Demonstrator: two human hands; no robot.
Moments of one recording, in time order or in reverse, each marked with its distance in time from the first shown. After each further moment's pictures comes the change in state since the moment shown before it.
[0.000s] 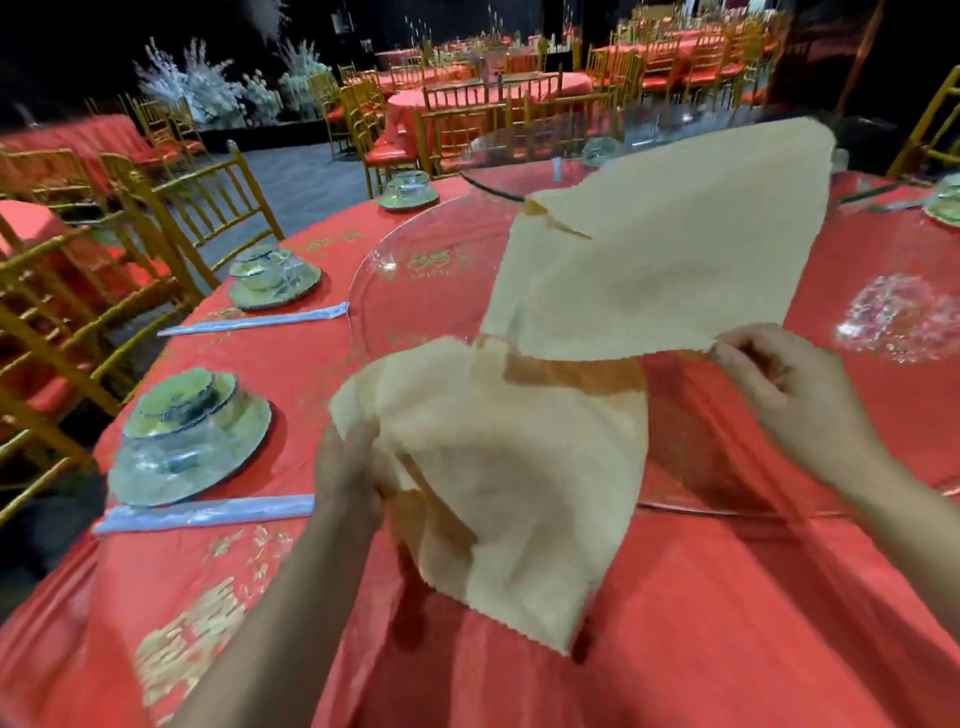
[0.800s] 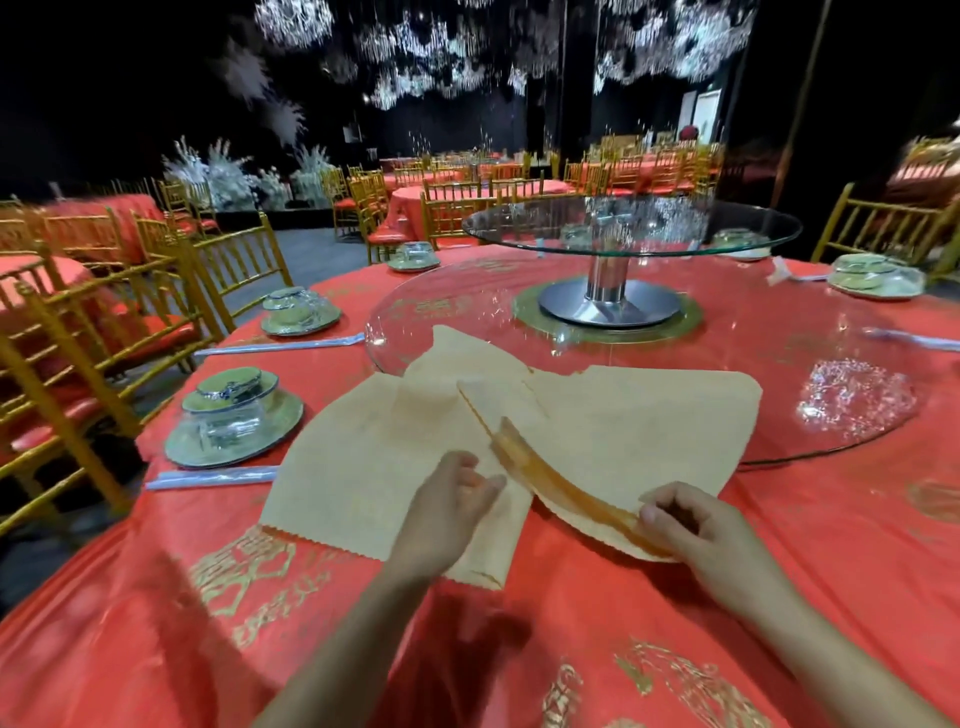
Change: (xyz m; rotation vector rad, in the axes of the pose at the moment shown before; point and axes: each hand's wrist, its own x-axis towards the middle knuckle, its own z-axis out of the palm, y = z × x) left_hand -0.115 -0.039 -0.034 0.740 -0.513 0.391; right_hand -0.165 -0.042 0.022 0.324 -0.163 0.293
